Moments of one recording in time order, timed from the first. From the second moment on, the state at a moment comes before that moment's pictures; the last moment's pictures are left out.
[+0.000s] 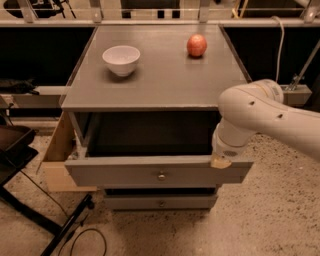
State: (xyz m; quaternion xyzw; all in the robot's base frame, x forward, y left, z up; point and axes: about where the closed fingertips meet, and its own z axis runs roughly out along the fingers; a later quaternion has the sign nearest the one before) arm 0.522 -0.169 0.686 -0.64 0.76 -0.02 0.08
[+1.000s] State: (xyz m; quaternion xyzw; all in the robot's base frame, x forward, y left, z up) arm 0.522 -0.169 0.686 -0.64 0.76 -0.02 0.08
